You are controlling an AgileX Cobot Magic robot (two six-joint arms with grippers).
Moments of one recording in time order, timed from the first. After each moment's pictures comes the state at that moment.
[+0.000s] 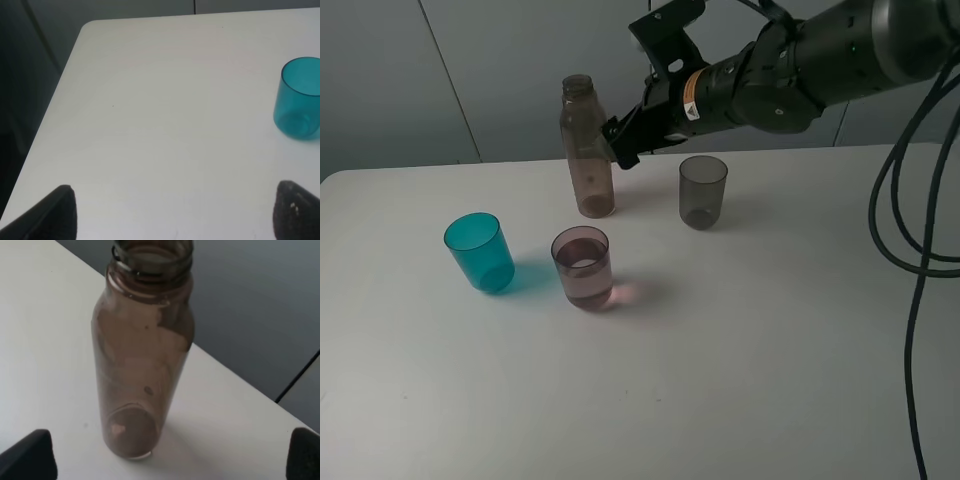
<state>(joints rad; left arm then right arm) 0.07 0.00 -0.51 0.09 1.08 0.01 0.59 1.85 -1.15 -0.68 -0.06 0.51</state>
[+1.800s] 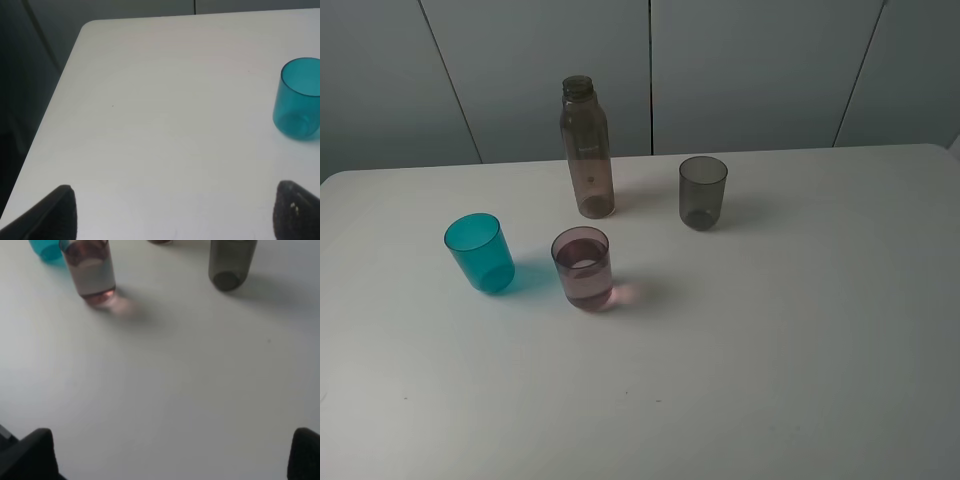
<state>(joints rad) 0.07 0.00 -0.51 0.09 1.08 0.00 0.59 0.16 -0.51 0.03 1.09 0.01</state>
